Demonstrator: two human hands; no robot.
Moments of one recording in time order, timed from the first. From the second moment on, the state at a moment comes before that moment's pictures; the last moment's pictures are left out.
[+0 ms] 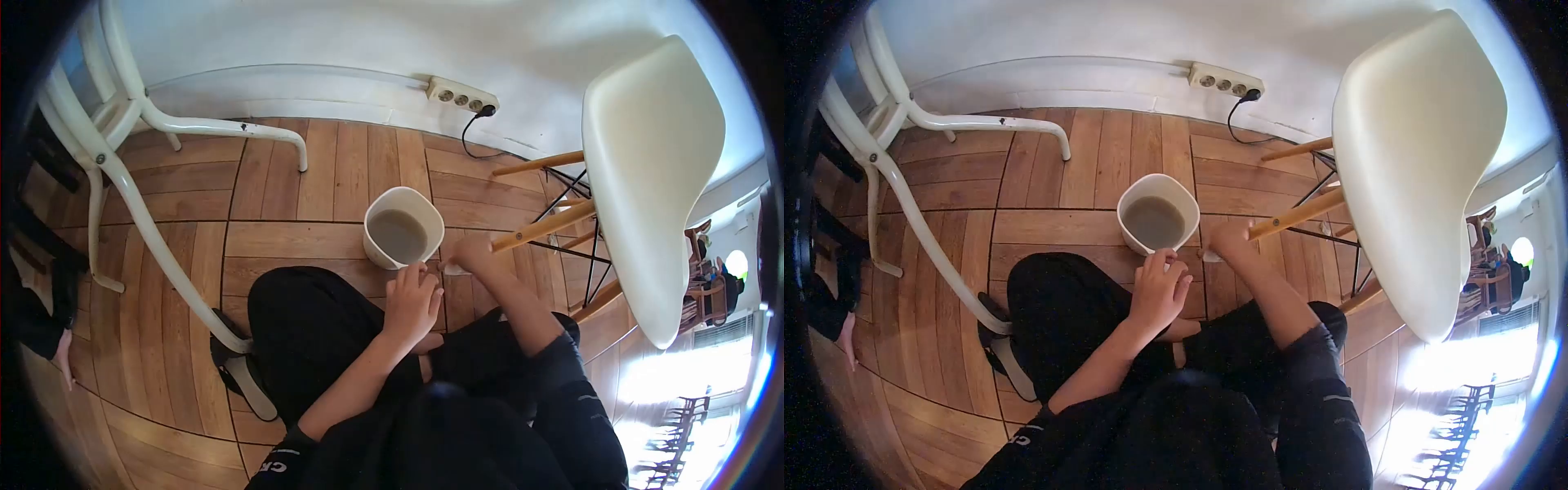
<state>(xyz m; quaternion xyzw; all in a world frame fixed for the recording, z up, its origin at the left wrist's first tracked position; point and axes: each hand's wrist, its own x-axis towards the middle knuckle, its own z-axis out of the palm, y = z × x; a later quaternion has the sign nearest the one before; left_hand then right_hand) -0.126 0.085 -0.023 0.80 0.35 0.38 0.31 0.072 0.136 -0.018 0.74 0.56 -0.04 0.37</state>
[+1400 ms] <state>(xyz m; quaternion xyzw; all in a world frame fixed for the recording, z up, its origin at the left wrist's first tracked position) 0.039 0.092 0.031 0.85 0.11 0.34 0.39 0.073 -0.164 0.072 0.45 0.10 -0.56 -0.69</state>
